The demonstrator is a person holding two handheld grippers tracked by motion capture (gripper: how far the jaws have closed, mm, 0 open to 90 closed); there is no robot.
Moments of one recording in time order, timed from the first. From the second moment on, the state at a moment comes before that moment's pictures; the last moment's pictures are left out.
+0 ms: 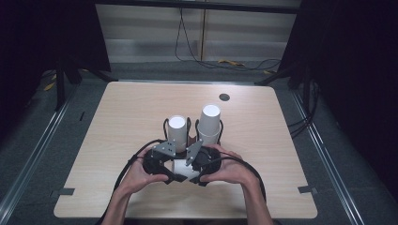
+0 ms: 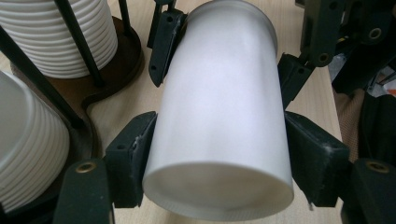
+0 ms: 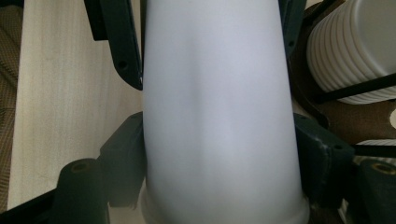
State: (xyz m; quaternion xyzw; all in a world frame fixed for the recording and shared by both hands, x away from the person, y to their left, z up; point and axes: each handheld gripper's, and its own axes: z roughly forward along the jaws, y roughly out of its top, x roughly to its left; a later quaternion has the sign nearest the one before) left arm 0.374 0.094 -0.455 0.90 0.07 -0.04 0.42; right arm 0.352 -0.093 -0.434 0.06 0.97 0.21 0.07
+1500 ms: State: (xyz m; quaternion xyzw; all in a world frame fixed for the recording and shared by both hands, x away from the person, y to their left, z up) left arm 0.365 0.107 -0.452 0.89 0.10 -0.02 0.44; right arm 0.353 -0.118 -0.446 0.13 0.95 0.28 0.08
